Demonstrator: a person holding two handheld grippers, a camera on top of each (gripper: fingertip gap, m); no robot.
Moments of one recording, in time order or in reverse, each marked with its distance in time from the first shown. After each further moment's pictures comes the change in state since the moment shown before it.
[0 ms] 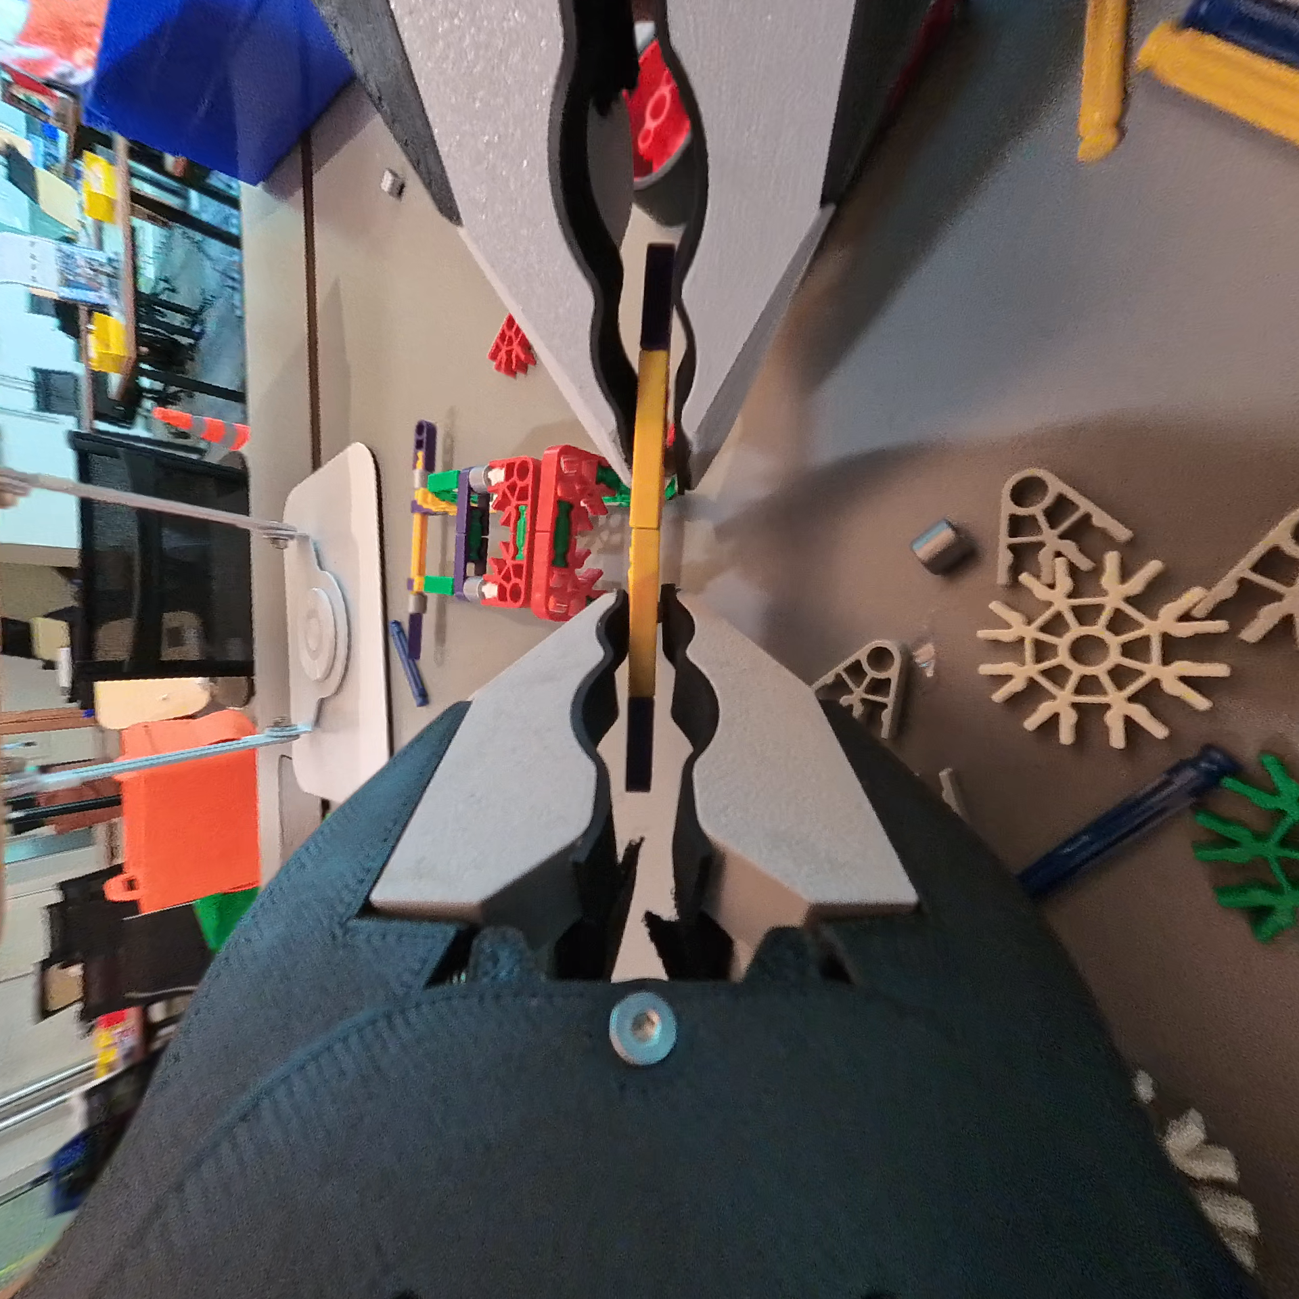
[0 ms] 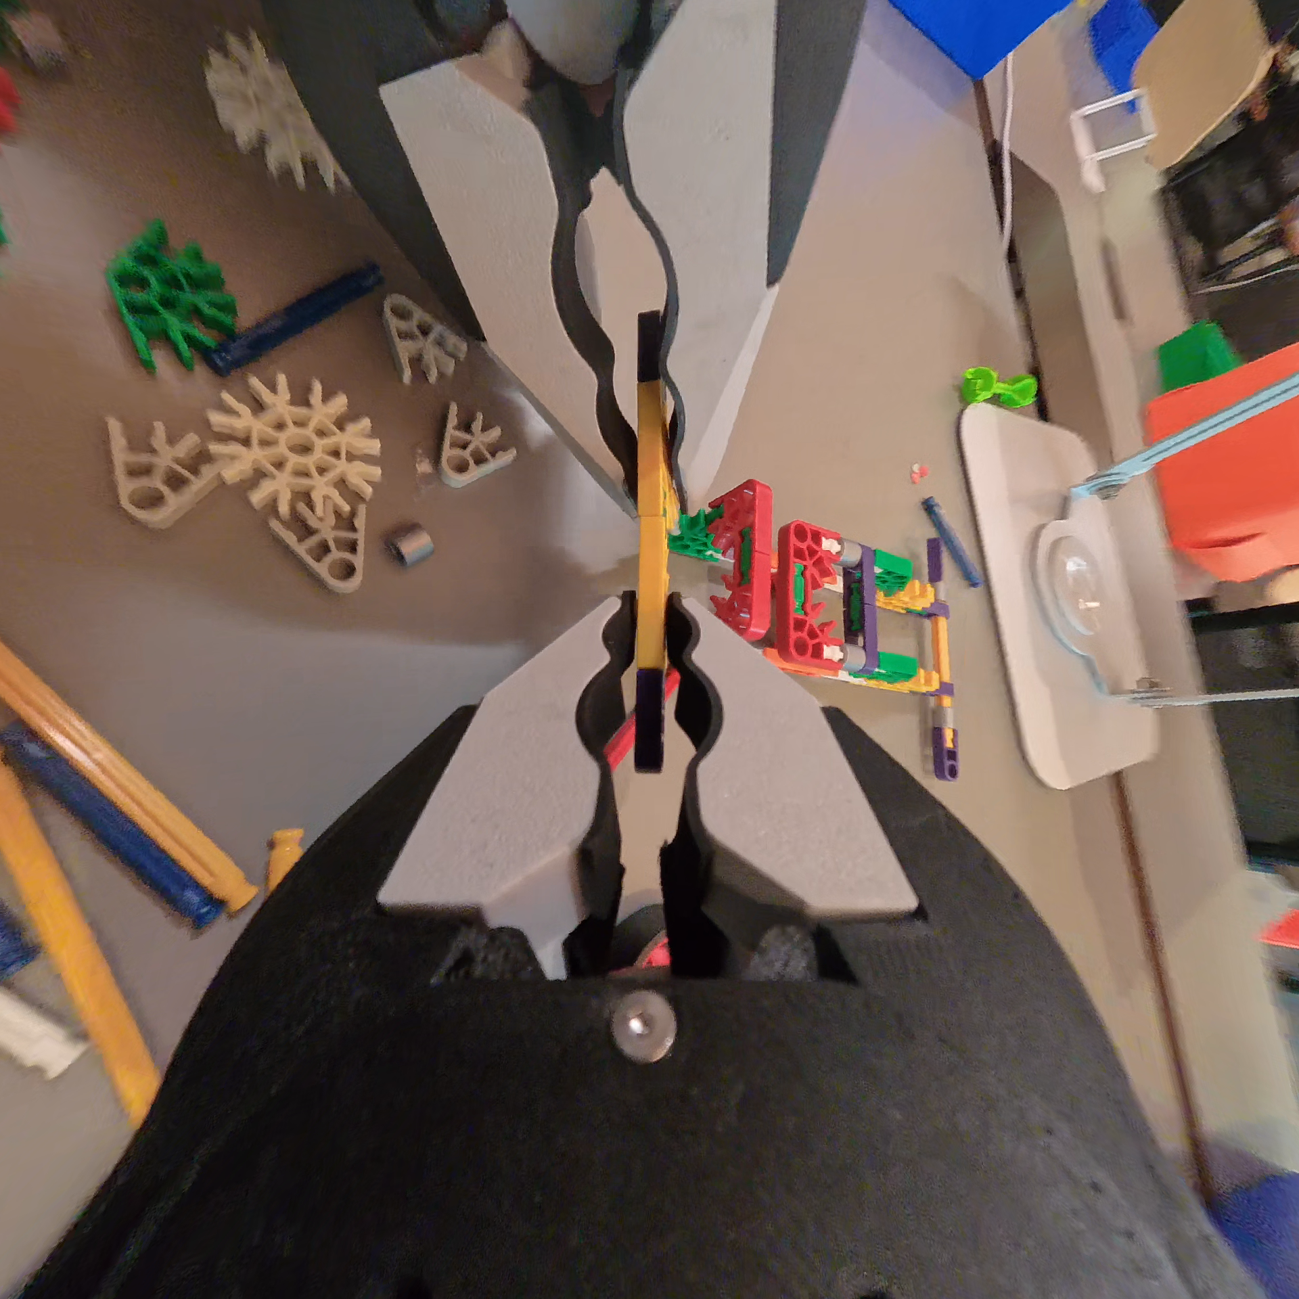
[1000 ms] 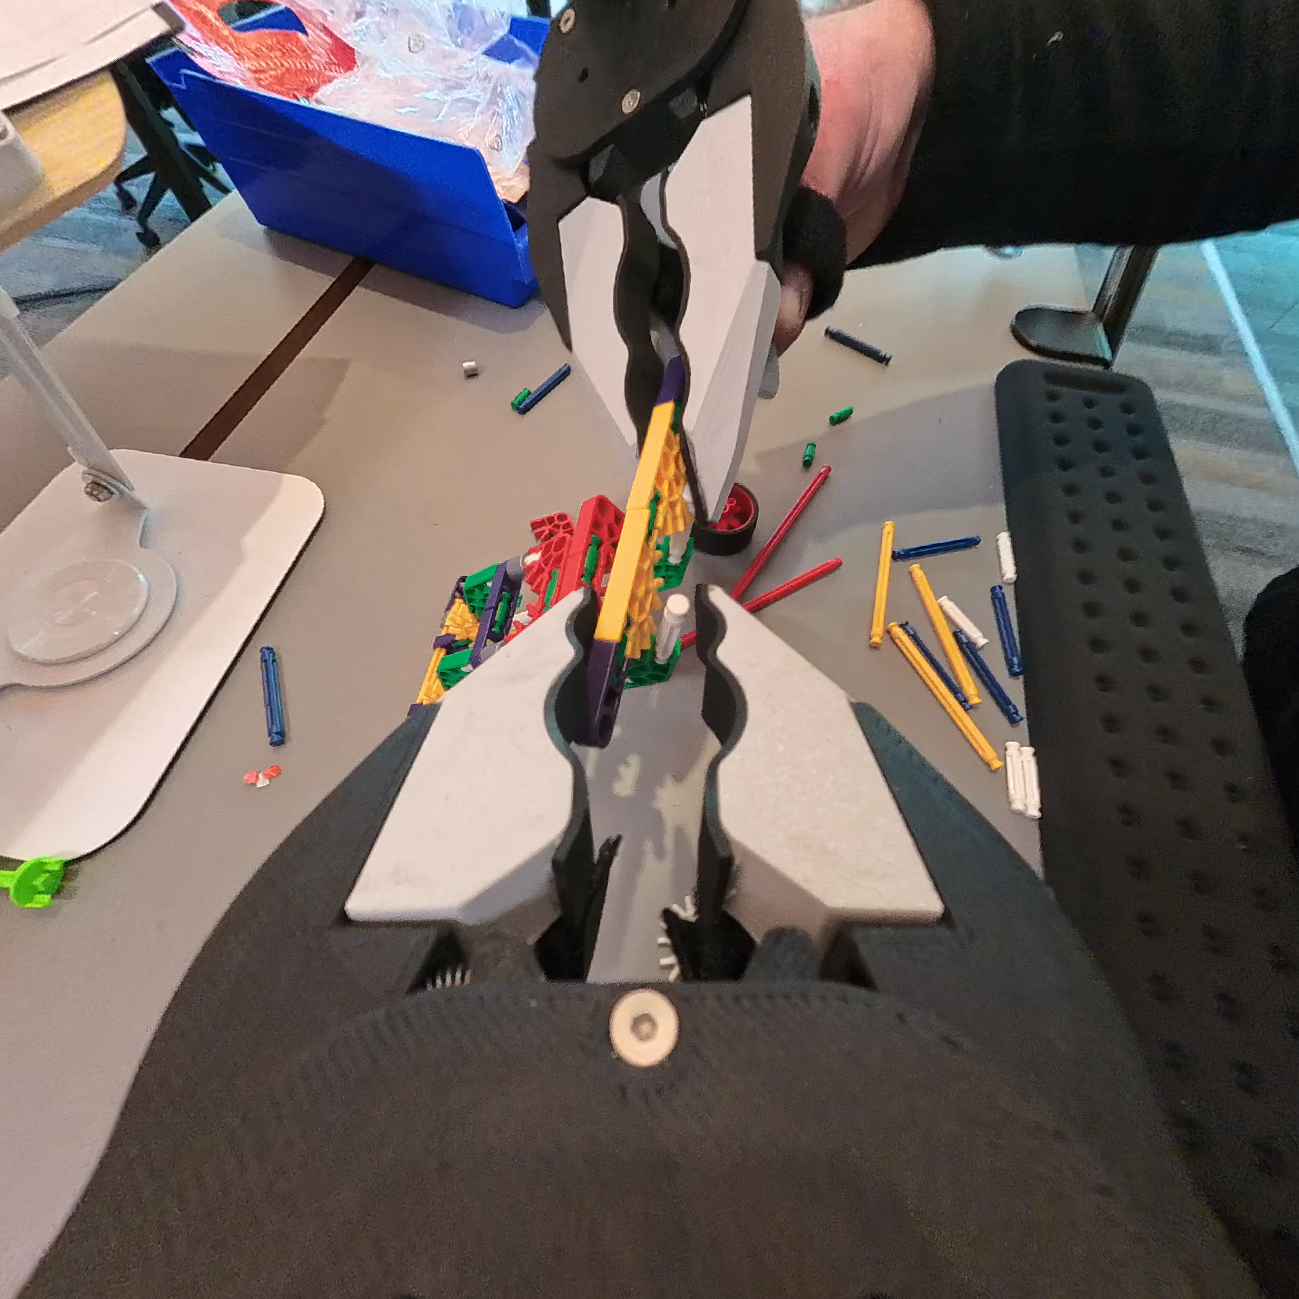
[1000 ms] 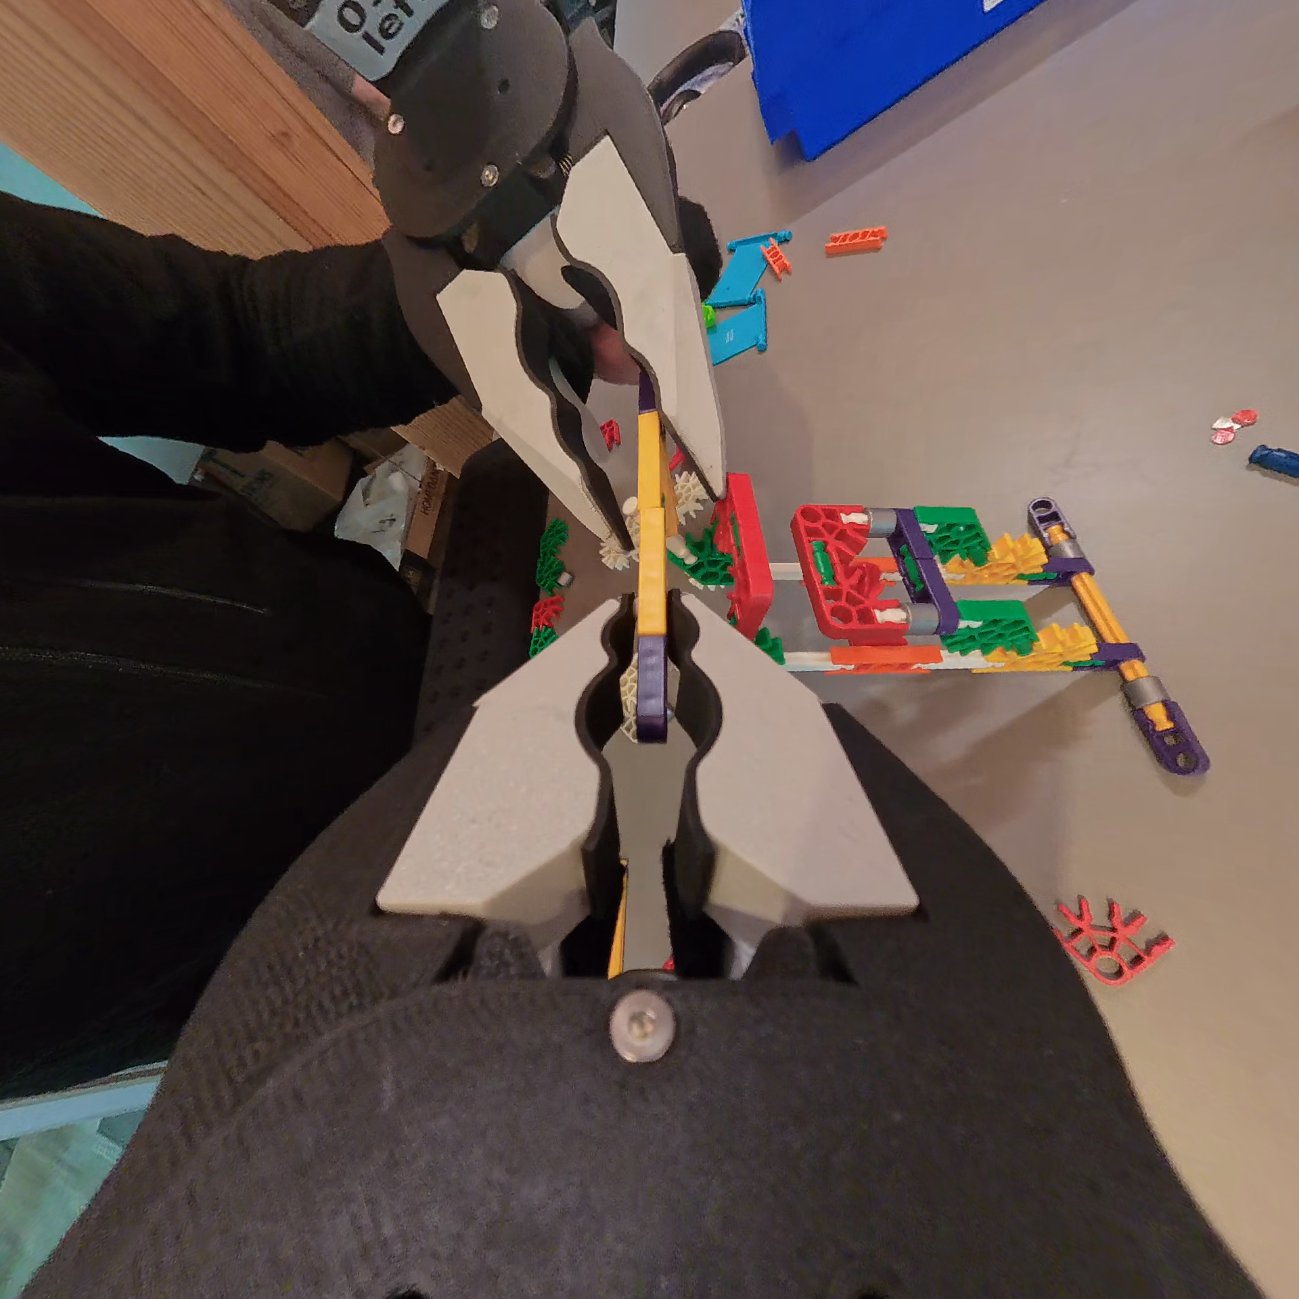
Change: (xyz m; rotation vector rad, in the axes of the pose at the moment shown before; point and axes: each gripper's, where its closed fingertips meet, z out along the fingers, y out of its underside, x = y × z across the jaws) left arm -0.075 -0.038 -0.061 0.407 0.325 -0.707; right arm 0.062 -0.059 -0.055 0.229 -0.762 0.812
